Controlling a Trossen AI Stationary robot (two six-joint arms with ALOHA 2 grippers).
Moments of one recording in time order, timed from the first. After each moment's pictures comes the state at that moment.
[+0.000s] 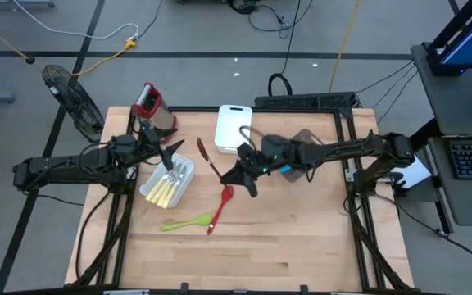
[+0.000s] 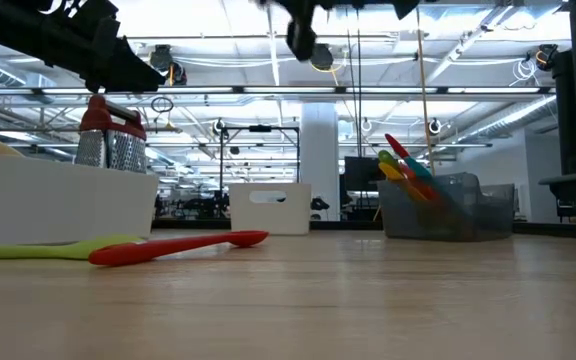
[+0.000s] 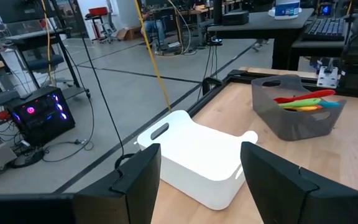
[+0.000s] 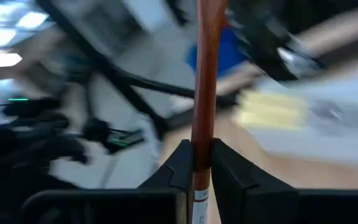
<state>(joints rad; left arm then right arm) 0.19 0.52 0.38 0.00 -0.39 0.04 0.00 1.61 1.20 0.21 -0.33 0.56</state>
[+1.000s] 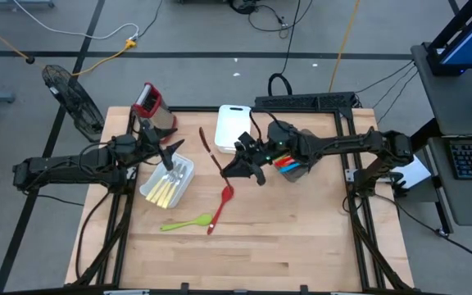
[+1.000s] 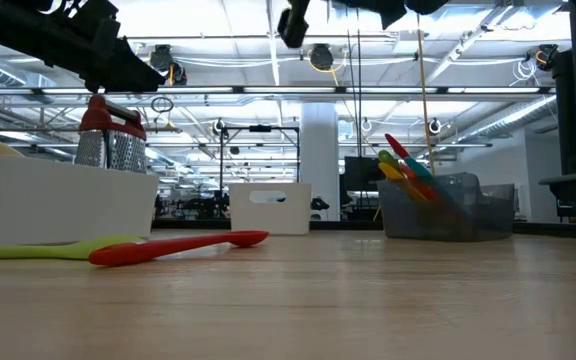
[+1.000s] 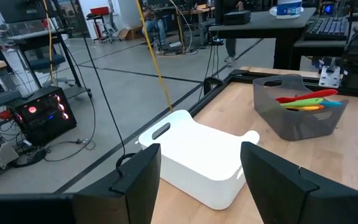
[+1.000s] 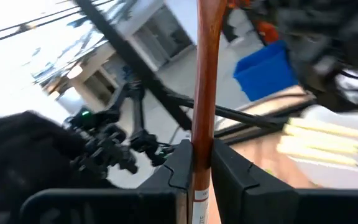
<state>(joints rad) 0.19 0.52 0.38 0.00 -0.39 0.04 -0.10 1.61 1.20 0.42 -0.60 0.64</state>
